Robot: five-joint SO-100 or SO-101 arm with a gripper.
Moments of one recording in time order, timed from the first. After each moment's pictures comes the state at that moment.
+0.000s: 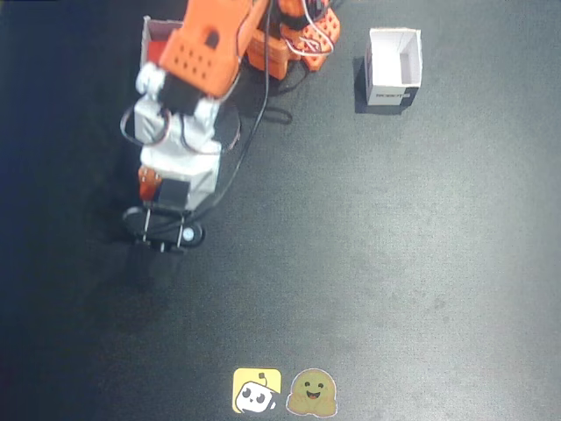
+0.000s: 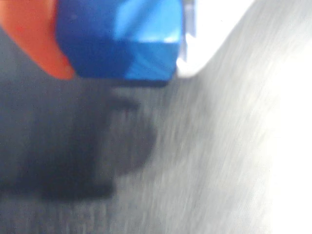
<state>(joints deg) 25.6 107.4 134.1 44.1 67.5</state>
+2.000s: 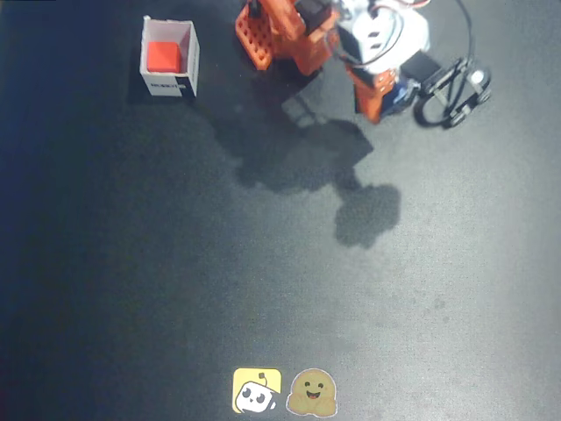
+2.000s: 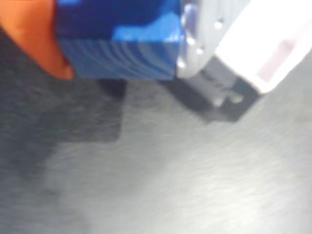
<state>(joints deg) -51.0 142.4 137.2 79.9 94.7</state>
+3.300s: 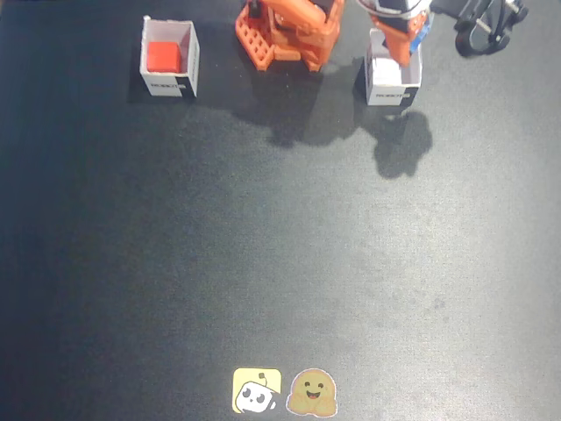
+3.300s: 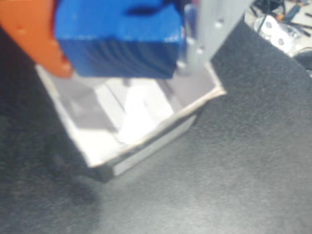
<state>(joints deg) -76.4 146.0 137.2 85.4 105.9</state>
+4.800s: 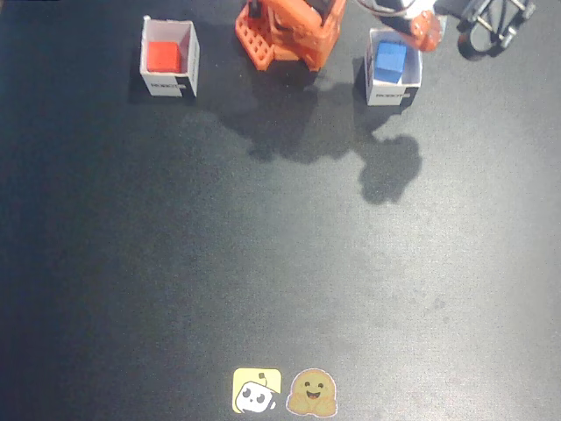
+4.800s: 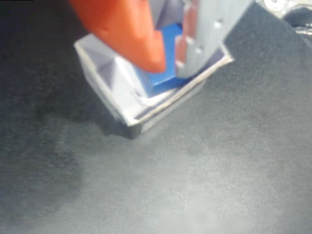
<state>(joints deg) -67.9 142.6 127.7 86.0 101.3</state>
